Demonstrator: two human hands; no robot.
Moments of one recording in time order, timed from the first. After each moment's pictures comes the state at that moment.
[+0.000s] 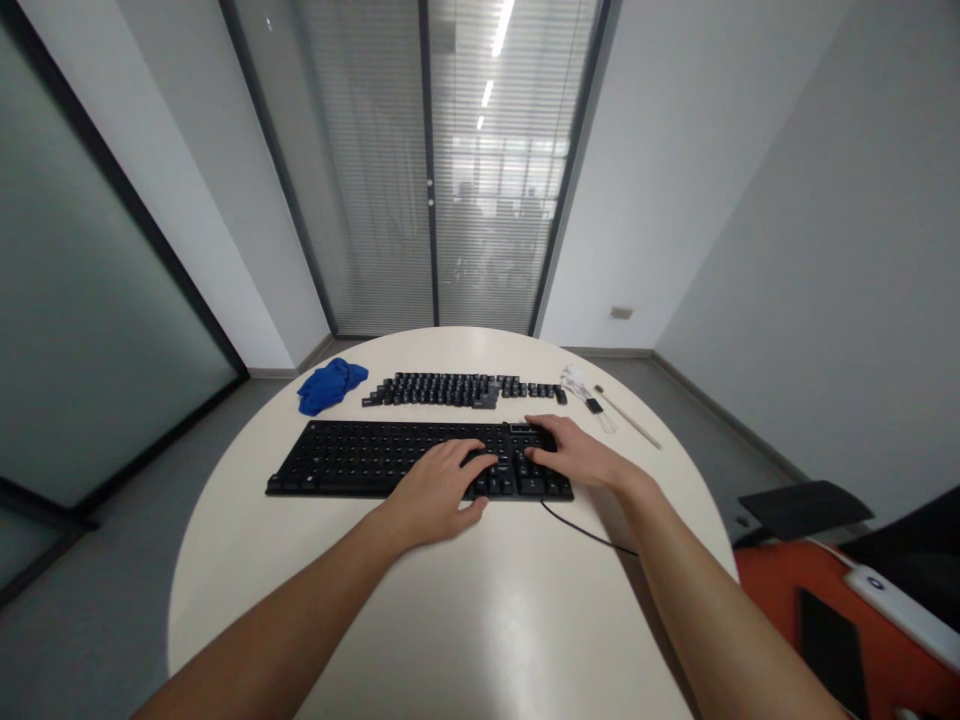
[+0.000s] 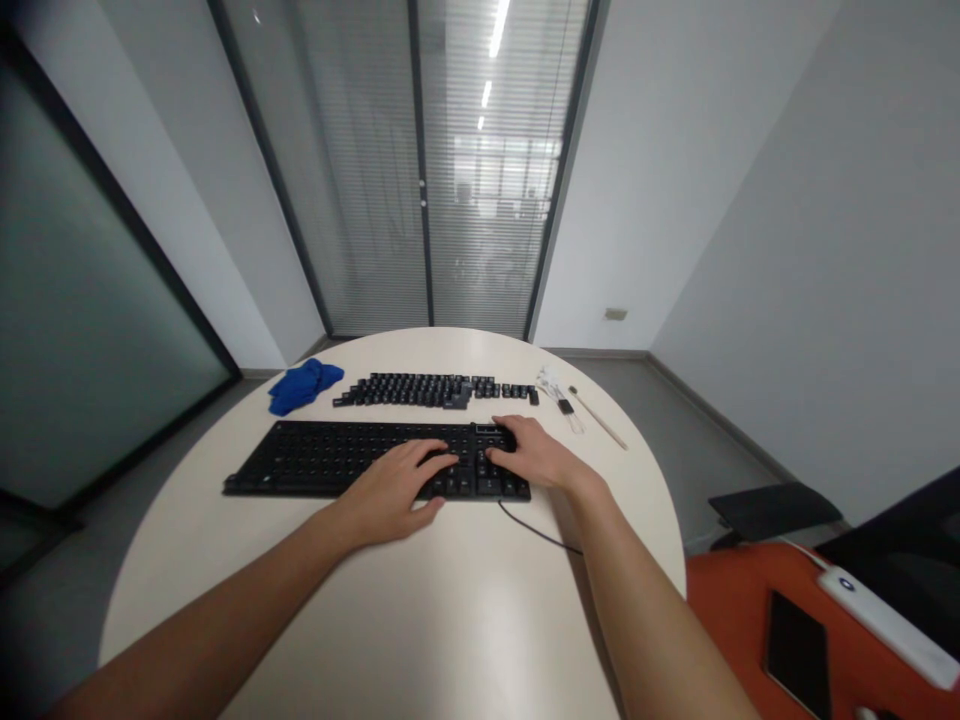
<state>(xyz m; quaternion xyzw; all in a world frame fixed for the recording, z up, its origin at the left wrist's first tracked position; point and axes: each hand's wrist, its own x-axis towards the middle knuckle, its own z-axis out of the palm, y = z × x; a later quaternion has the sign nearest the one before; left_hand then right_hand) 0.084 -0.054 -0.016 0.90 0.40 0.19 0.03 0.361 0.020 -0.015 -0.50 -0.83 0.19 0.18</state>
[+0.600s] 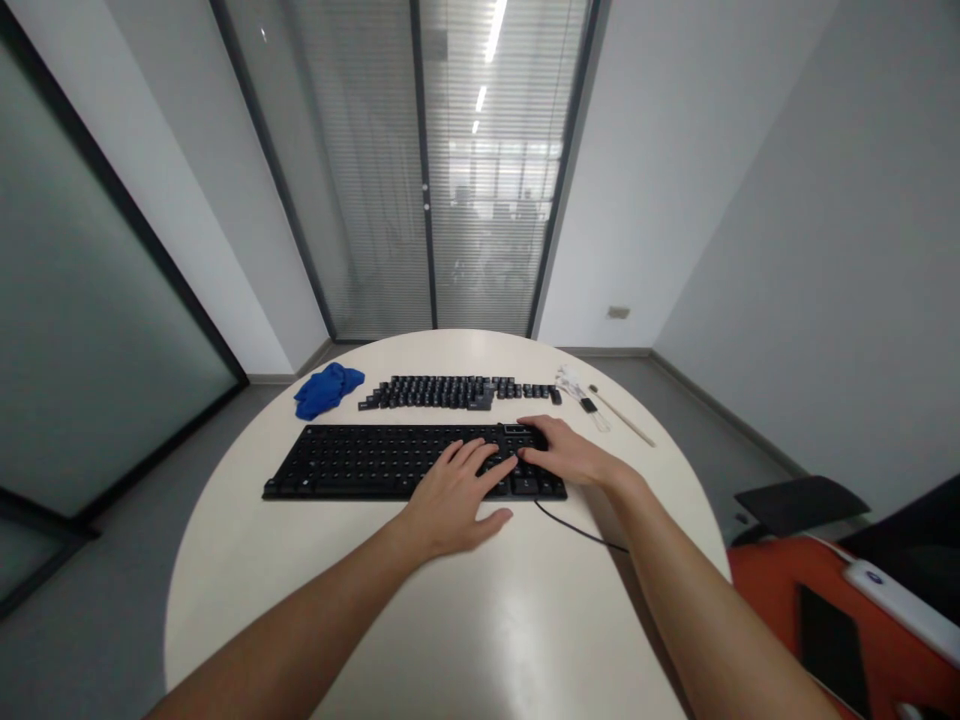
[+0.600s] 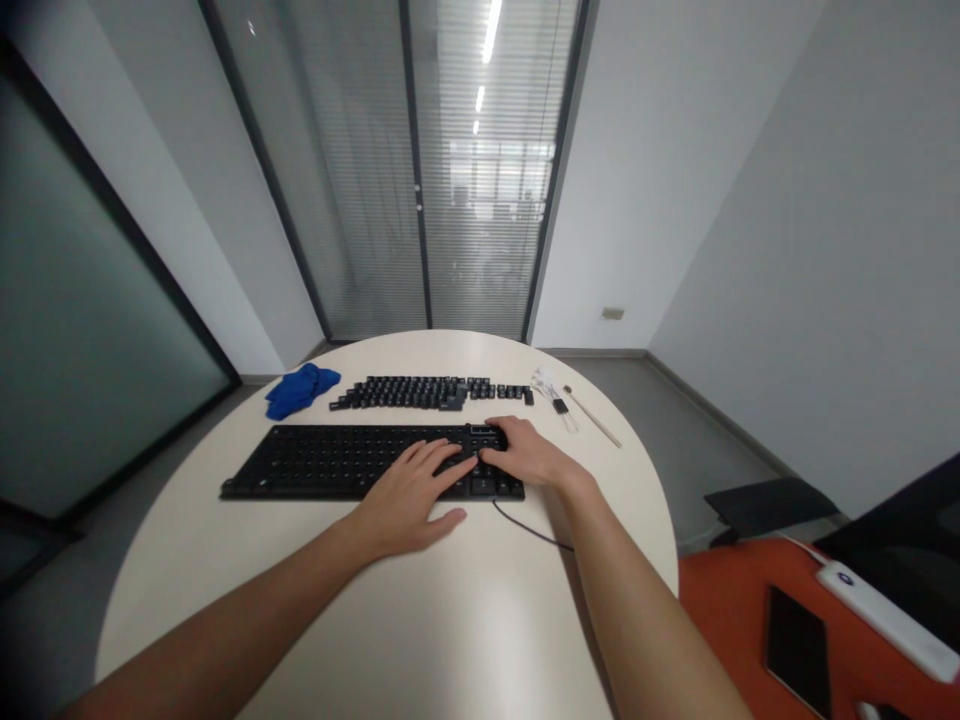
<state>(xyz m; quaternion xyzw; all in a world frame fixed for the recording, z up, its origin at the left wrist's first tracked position) 0.115 -0.060 -0.020 0.90 0.40 0.18 0.00 0.355 0.018 -0.010 -0.51 -0.82 0.21 0.17</state>
